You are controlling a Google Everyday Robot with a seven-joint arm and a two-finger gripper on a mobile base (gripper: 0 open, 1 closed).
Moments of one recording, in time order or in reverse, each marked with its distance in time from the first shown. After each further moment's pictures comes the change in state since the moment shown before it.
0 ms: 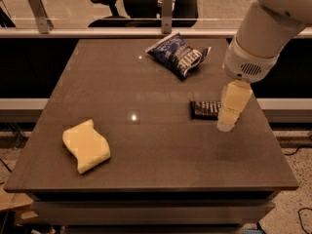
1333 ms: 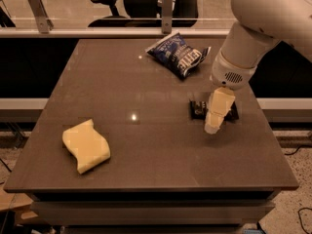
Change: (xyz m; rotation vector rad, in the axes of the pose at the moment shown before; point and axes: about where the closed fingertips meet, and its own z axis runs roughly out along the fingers) arm -0.013 -0.013 0.057 -0.111 -0.039 0.008
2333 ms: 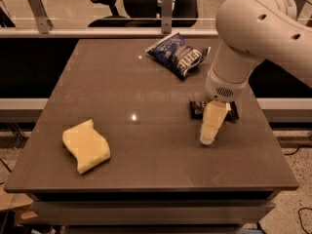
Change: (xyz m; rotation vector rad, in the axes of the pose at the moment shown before) arm 0.005 0.007 0.025 0.057 0.072 0.029
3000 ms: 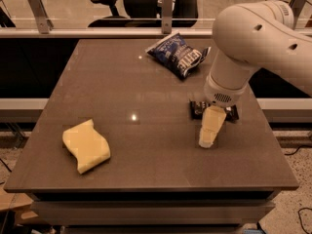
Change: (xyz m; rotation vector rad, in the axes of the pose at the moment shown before) arm 0.001 0.003 0.010 0.039 0.014 0.007
